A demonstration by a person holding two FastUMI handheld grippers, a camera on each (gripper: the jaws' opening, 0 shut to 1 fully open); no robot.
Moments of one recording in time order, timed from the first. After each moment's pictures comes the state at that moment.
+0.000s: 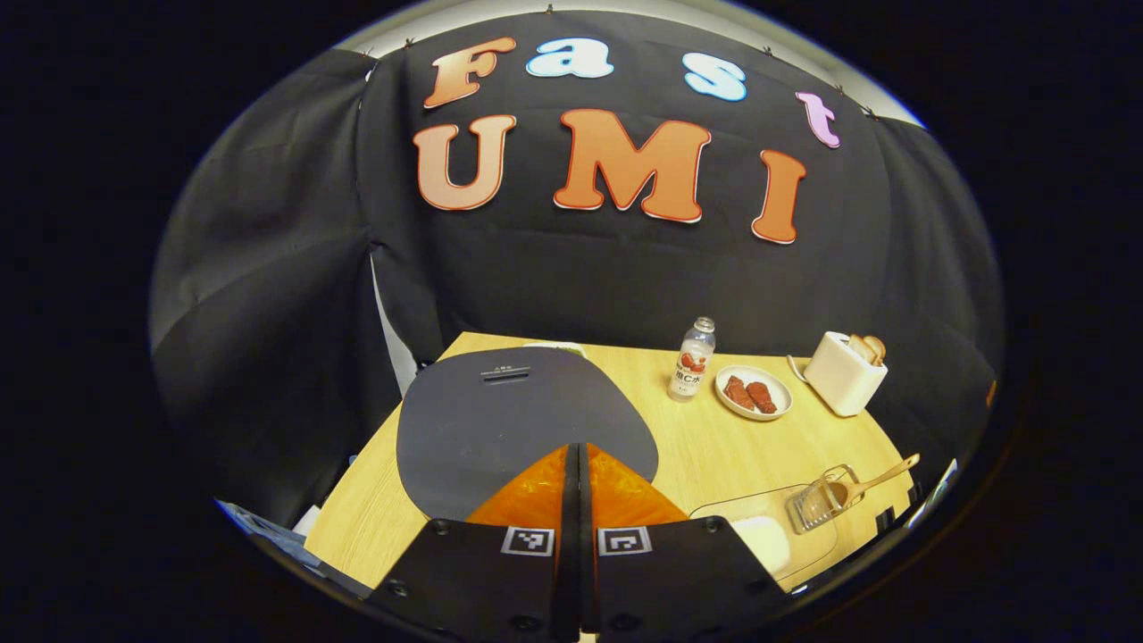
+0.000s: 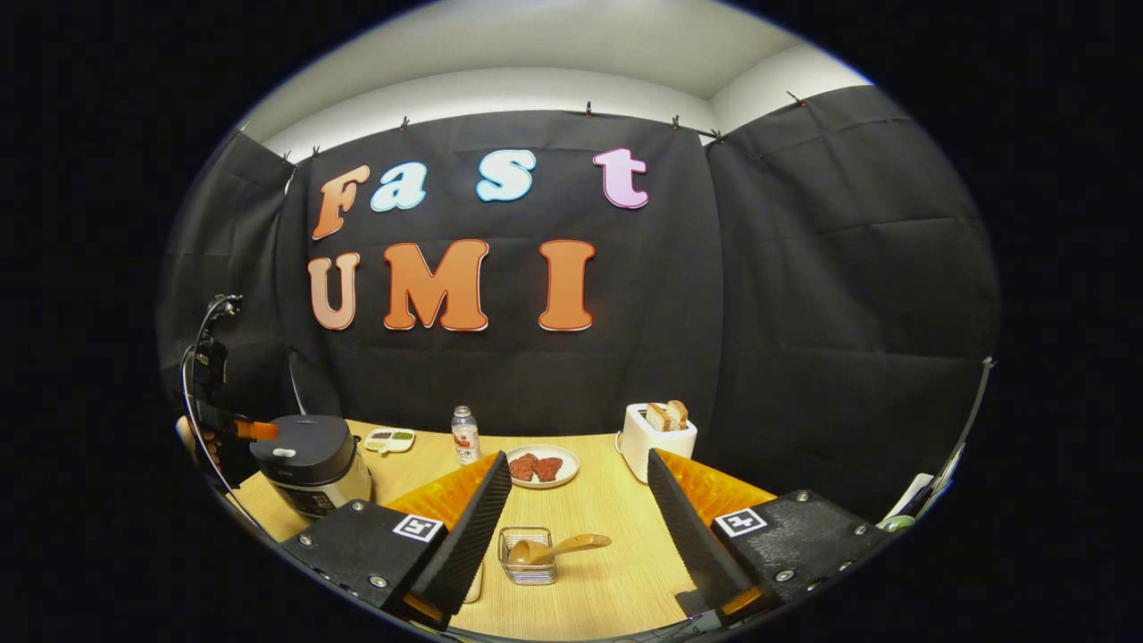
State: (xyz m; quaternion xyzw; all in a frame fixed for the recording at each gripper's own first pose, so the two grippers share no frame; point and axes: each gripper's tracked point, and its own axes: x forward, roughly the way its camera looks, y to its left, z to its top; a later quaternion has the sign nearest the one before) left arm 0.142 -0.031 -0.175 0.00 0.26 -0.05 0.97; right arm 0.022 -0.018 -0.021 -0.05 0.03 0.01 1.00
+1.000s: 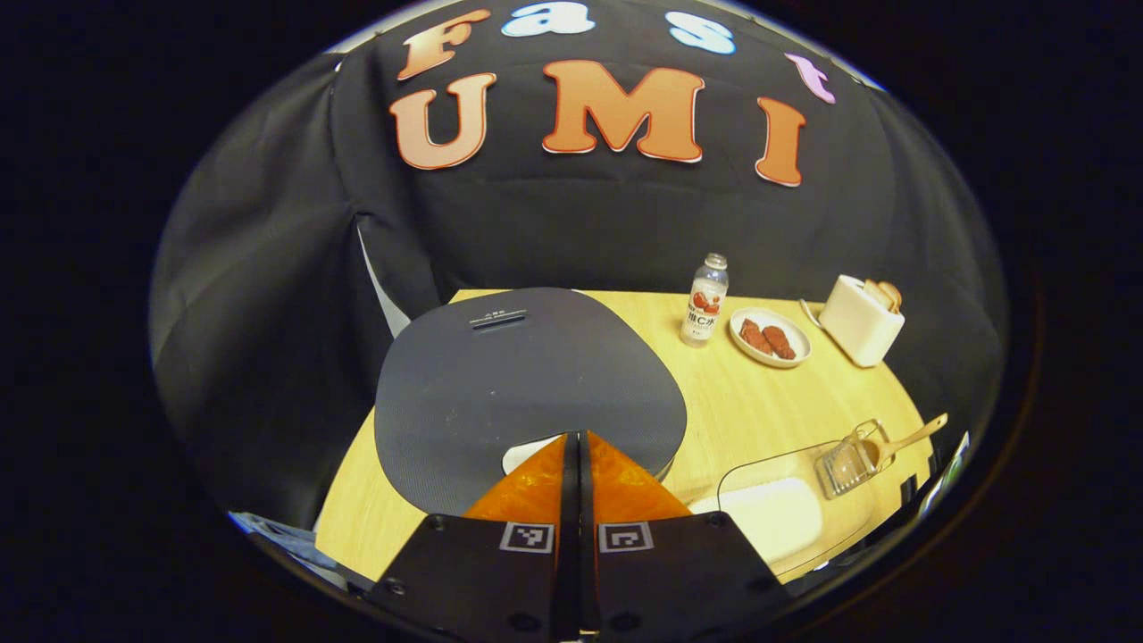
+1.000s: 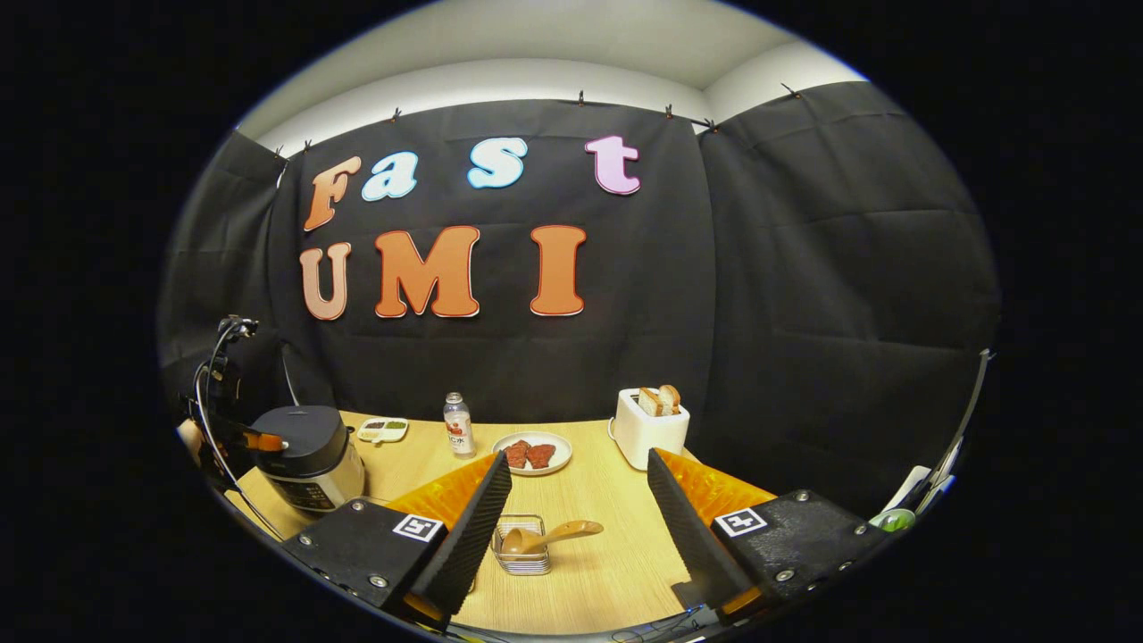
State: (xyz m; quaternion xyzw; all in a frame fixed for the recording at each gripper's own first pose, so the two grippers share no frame) left arm 0.141 -0.032 -0.219 0.04 0.32 -0.05 0.94; right arm 0.015 -0.026 -0.033 -0.05 0.05 0.00 1.00
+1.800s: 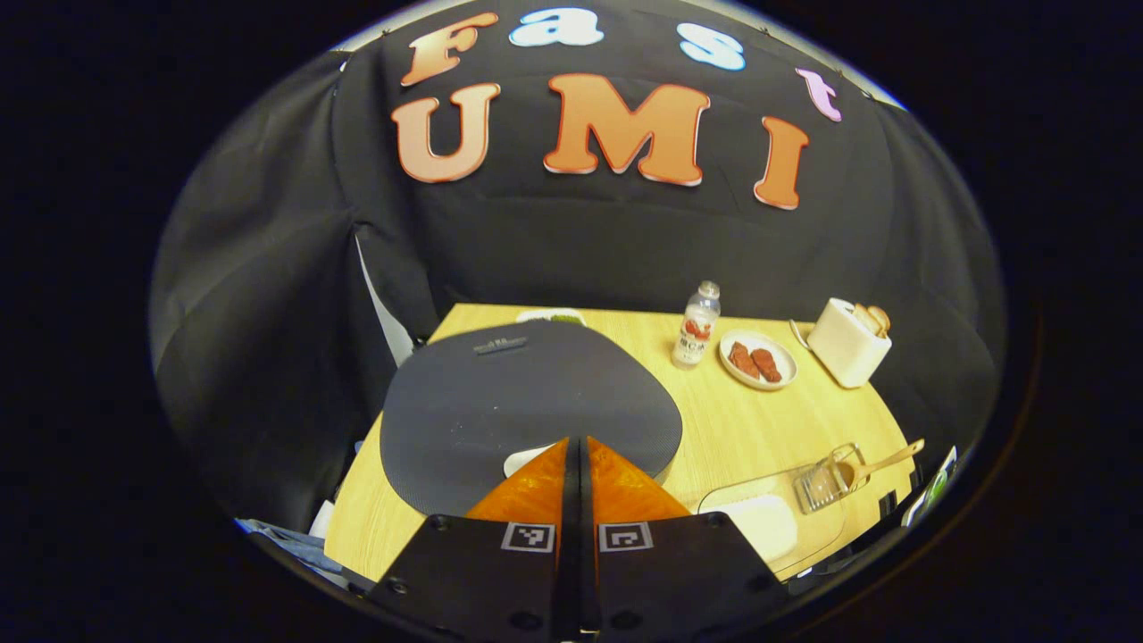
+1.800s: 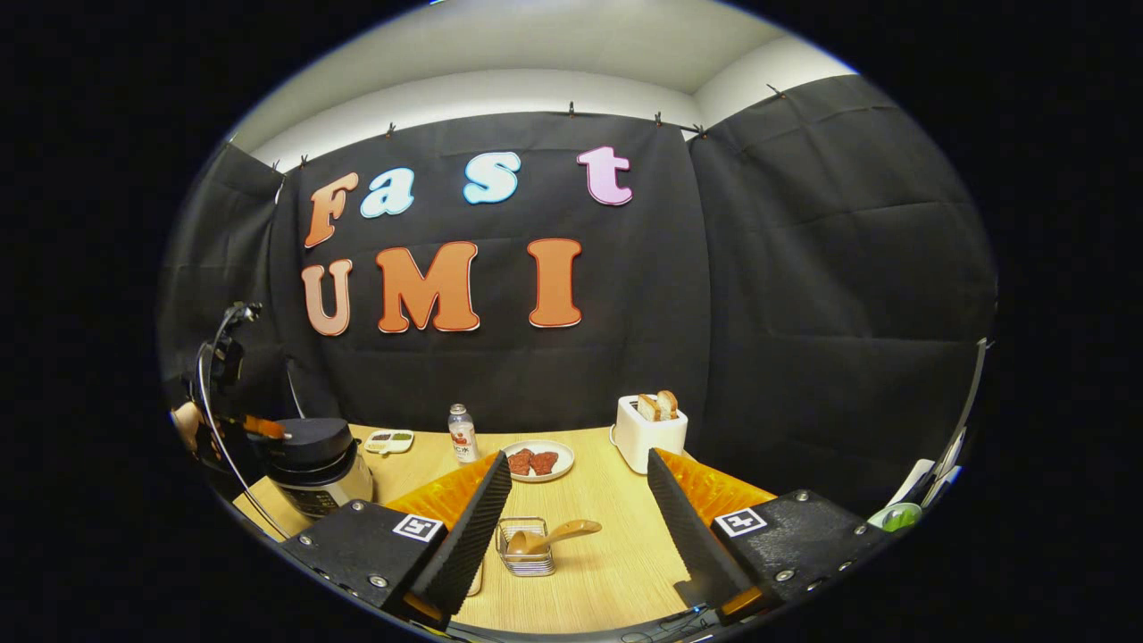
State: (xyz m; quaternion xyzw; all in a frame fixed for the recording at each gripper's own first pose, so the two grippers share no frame) left arm 0.155 -0.025 -0.135 0.01 0.27 -0.04 0.96; right arm 0.004 -0.035 -0.023 -0.03 0.03 0.00 1.00
